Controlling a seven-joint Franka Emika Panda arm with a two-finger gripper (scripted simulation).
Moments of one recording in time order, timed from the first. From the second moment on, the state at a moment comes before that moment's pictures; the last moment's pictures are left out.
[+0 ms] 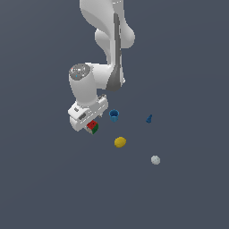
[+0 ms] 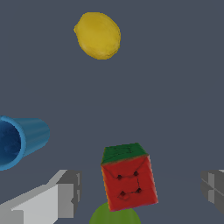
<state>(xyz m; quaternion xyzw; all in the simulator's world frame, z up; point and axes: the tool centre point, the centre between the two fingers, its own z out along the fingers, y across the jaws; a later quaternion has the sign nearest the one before) -0.040 -0.109 0.117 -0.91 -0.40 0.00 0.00</state>
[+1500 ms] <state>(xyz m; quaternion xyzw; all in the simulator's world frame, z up) -0.065 -0.134 0.053 -0.88 -0.48 0.00 0.00</state>
